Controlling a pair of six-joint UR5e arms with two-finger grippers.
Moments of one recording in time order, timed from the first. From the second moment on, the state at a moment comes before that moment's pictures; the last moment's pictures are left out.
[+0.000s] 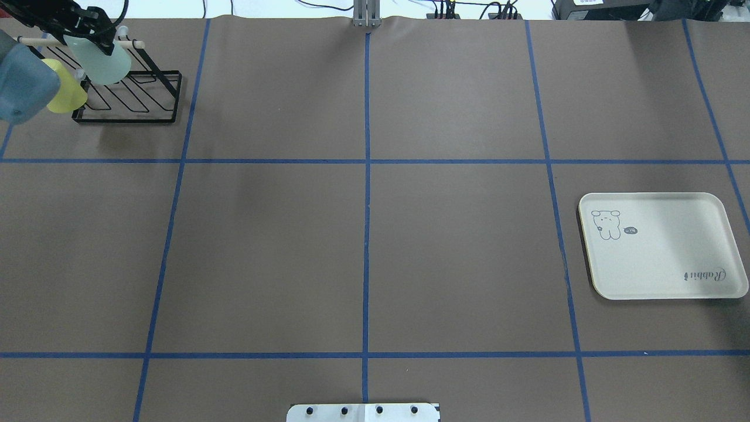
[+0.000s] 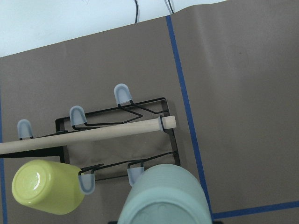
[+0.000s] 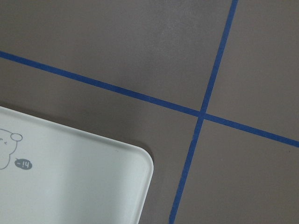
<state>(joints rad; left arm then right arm) -1.18 -2.12 -1.72 -1.41 -2.08 -0.45 1.47 -1.63 1.80 -1.55 2.30 -0.08</state>
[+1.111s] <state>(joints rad) -1.04 -2.12 -1.76 -1.62 -2.09 -0.93 1.38 -1.59 1.80 -1.19 2.44 0.46</state>
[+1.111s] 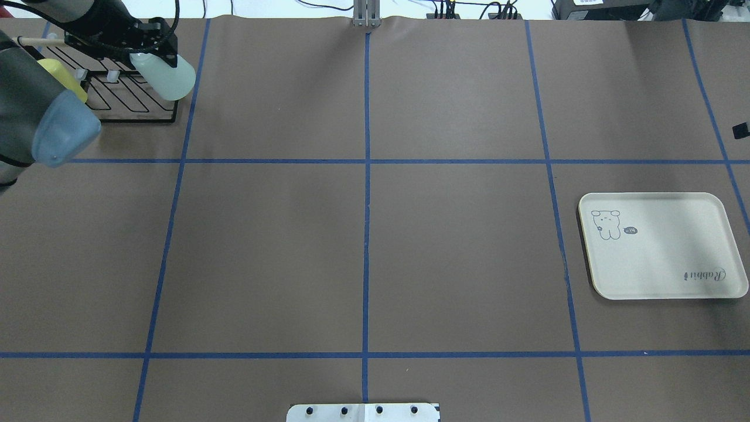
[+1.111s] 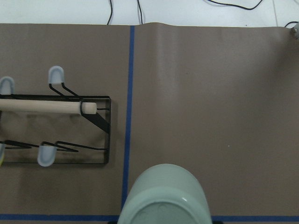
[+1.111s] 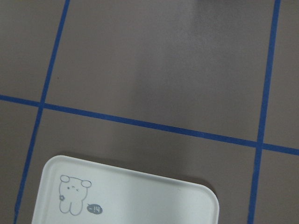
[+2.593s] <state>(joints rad) -0.84 -2.14 -1.93 -2.11 -2.28 -1.68 1.16 -1.39 1.80 -0.37 2.36 1.63</state>
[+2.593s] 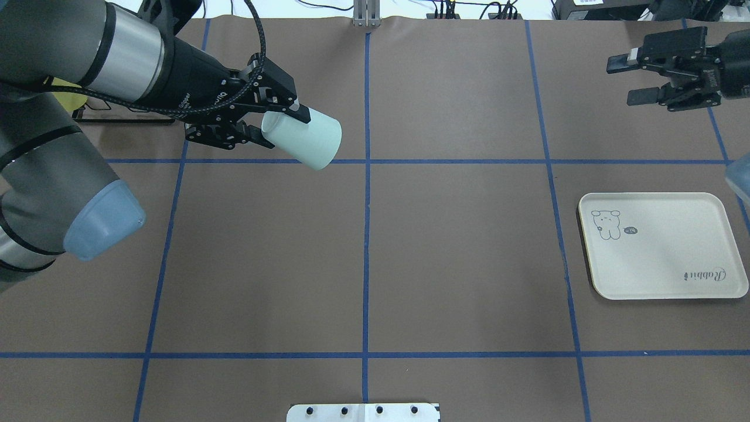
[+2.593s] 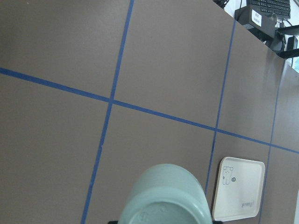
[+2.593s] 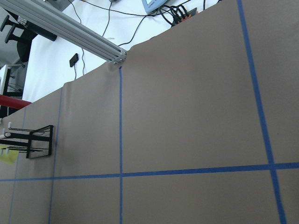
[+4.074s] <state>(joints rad) -0.81 -2.25 -1.77 -2.72 -2.27 -2.11 0.77 -1.29 1.85 0.19 1.87 2.10</state>
